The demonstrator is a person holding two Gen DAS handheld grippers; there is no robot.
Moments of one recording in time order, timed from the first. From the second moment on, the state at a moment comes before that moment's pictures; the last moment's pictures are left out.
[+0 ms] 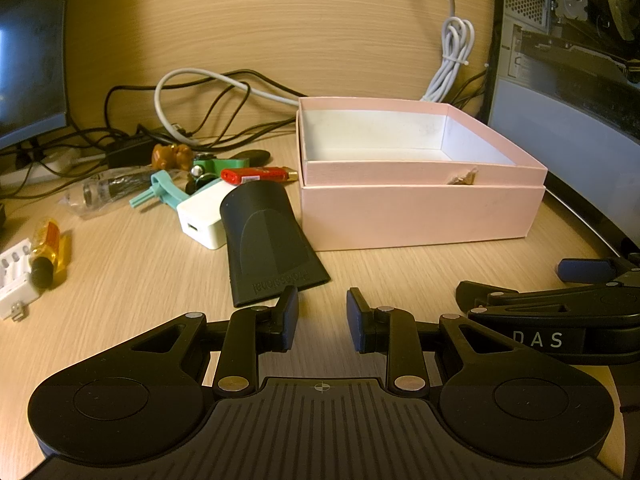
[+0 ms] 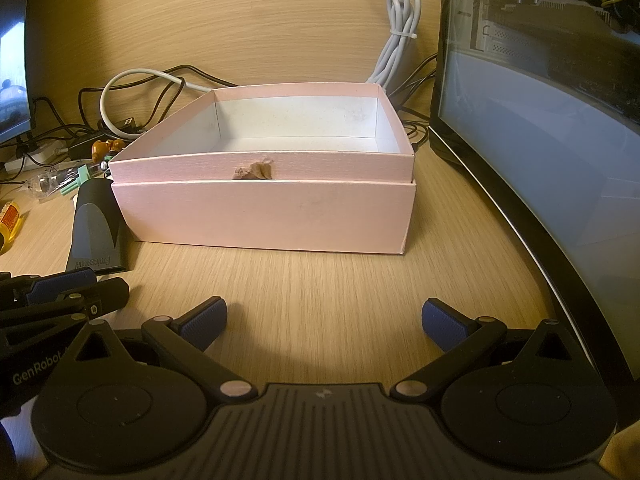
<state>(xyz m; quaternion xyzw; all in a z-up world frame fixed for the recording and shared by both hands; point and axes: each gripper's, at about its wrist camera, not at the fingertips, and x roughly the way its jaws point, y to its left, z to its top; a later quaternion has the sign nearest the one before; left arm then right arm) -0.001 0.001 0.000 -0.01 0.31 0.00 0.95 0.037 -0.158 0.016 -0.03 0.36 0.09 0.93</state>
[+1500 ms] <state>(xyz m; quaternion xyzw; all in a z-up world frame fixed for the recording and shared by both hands) -0.002 0.001 0.000 0.00 0.31 0.00 0.95 0.044 -0.164 0.027 -0.04 0.39 0.12 0.91</state>
